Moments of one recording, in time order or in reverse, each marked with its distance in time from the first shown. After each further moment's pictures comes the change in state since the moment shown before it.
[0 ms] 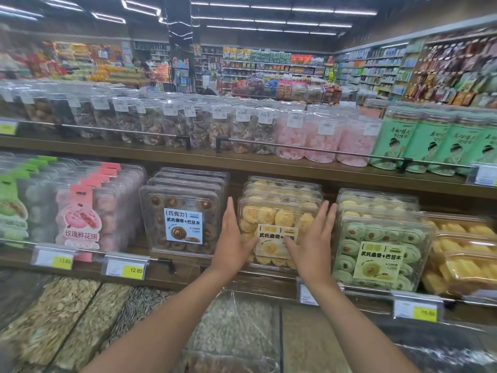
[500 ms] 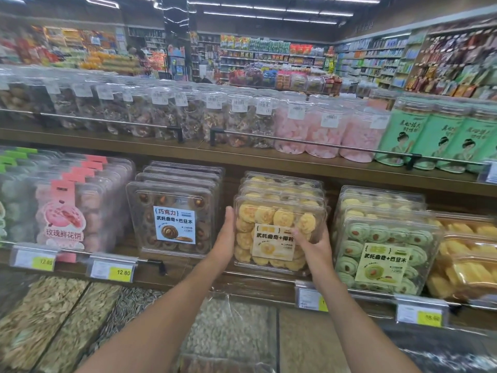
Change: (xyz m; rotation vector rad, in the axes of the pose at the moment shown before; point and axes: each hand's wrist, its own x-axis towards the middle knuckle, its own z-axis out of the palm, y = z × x) left_hand 0.027 -0.011 0.013 -0.707 -0.208 -0.377; right_hand 0.019 0.041 0.019 0.673 -0.196 0.530
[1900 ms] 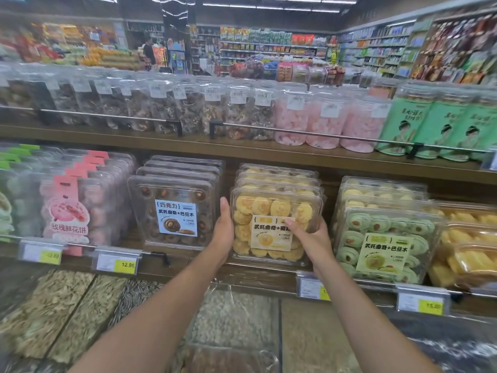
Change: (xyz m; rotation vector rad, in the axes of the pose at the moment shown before) left_hand 0.001 0.007 0.002 -0.044 0.271 -0.183; right_hand 0.010 0.004 0.003 -0.015 -0.025 0.094
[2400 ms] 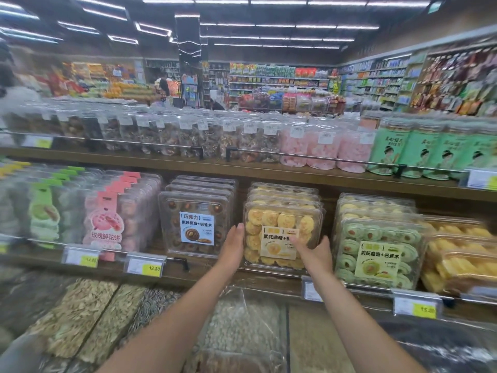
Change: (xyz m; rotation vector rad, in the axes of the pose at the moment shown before) left_hand -0.071 0.010 -0.023 0.346 0.003 0.181; right_hand -0.051 -0.019 0.006 -0.141 0.115 -0.039
